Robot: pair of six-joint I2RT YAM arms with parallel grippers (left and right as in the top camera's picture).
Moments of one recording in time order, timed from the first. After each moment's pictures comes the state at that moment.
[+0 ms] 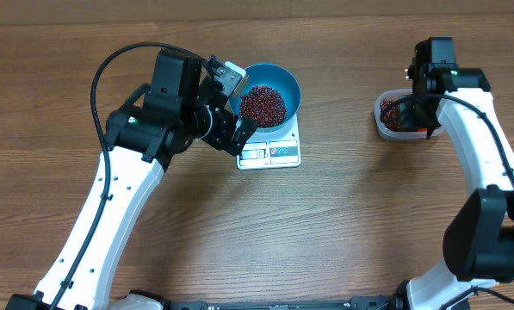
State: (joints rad) left arm -0.33 1.47 1.45 -0.89 0.29 0.16; right arm -0.04 1.81 1.48 -0.97 0.29 -0.08
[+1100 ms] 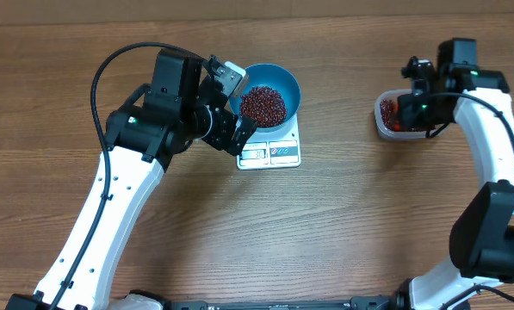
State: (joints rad) left arm -0.33 1.47 1.45 -0.89 0.29 0.16; right arm -0.15 1.82 1.48 -0.95 -0.20 -0.28
